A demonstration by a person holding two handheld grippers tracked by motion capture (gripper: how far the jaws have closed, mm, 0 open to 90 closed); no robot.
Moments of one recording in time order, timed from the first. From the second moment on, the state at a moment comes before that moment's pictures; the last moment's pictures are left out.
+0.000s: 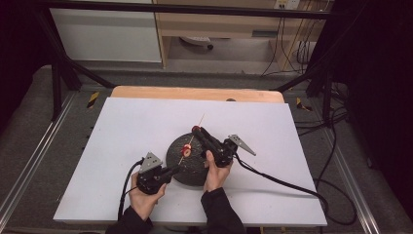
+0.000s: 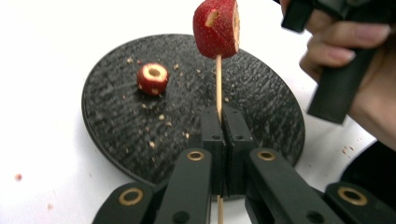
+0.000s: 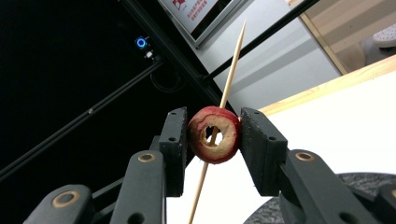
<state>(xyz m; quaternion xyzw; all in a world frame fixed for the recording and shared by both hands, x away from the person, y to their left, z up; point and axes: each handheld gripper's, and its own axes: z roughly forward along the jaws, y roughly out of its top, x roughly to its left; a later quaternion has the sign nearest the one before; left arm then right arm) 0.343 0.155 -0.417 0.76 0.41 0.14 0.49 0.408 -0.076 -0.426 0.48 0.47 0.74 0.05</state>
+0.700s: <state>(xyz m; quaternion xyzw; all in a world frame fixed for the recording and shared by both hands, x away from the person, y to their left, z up) 0.345 0.193 -0.422 0.78 0.37 0.16 0.47 0.403 -0.098 -0.409 0.46 0.59 0.66 0.08</state>
